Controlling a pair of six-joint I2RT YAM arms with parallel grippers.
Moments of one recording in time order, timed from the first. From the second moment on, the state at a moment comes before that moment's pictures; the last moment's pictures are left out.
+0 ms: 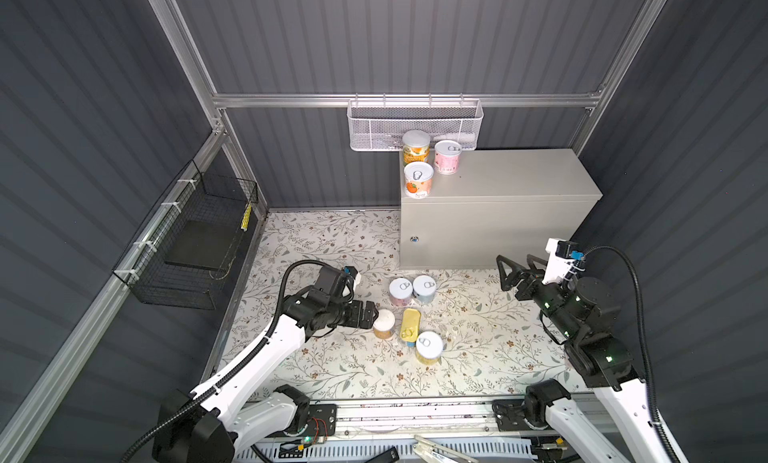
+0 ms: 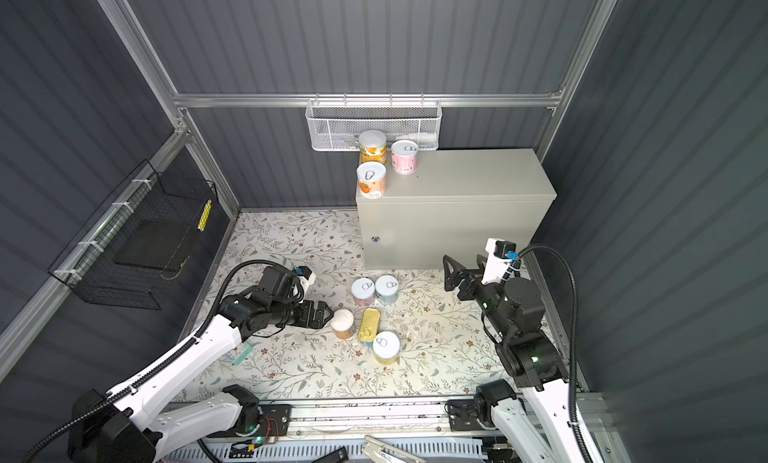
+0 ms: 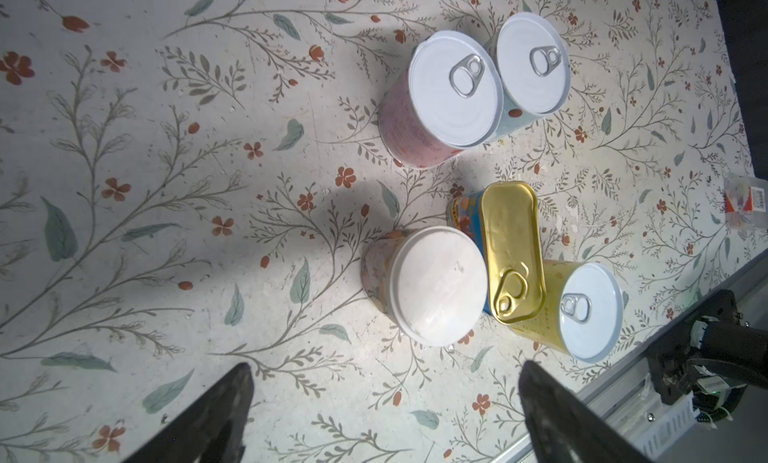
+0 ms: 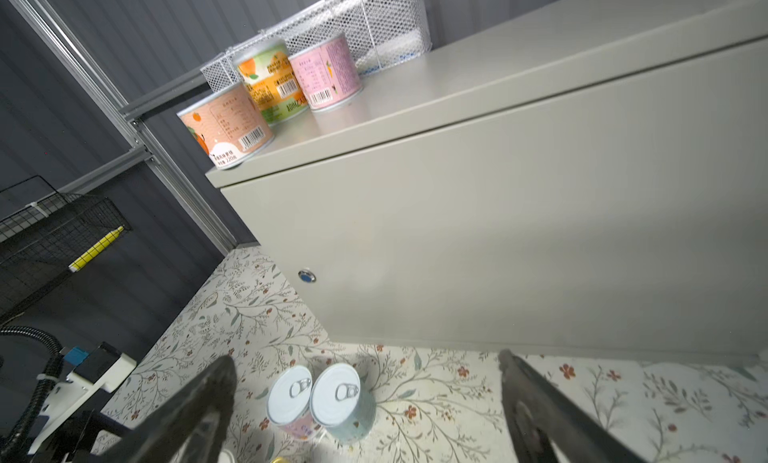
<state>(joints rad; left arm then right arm) -0.54 1.09 0.81 -0.70 0.21 -0.33 0.25 0.57 0.77 -0.35 -0.07 0.34</state>
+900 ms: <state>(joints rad) -0.62 1.36 0.80 -0.54 0.26 -0.32 0.32 0.67 0.66 -0.45 -0.19 0.40</state>
